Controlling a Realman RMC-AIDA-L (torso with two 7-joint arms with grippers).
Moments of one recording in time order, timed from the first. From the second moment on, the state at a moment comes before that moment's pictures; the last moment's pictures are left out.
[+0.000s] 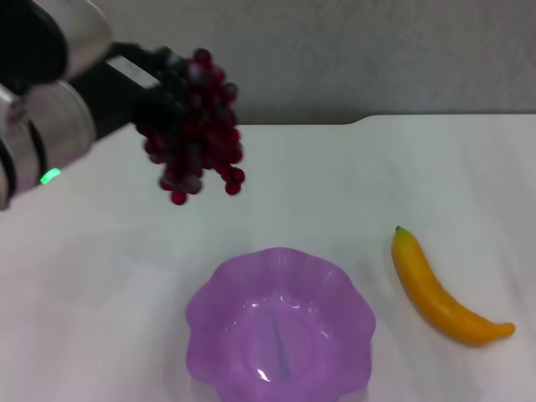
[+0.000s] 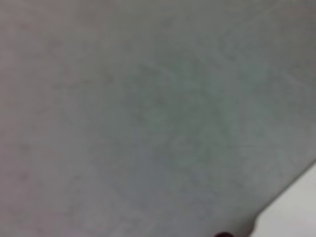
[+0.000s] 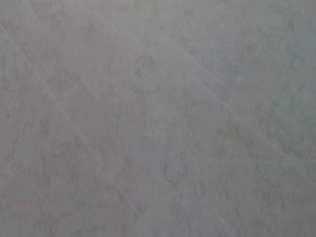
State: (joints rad) left arm -0.10 -2.03 -1.33 -2.02 2.86 -0.72 0.32; right arm -0.02 2.01 -1.68 -1.00 0.07 -0.80 0.15
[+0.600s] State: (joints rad) left arm -0.10 -2.02 -1.13 -2.01 2.85 -0.78 0.36; right arm -0.02 2.01 -1.69 -1.00 0.07 -0.80 0.15
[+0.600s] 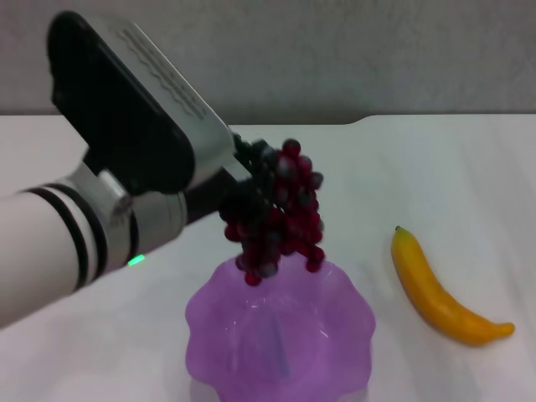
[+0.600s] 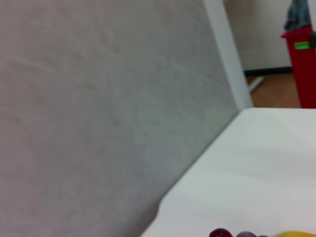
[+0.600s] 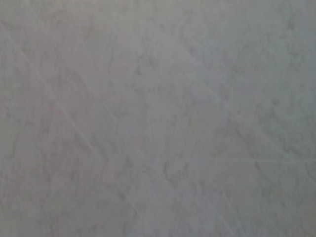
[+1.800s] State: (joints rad) left arm -0.24 -2.03 -1.09 -1.53 2.50 -0.79 0.56; right arm -0.02 2.01 -1.68 -1.00 0.07 -0.80 0.15
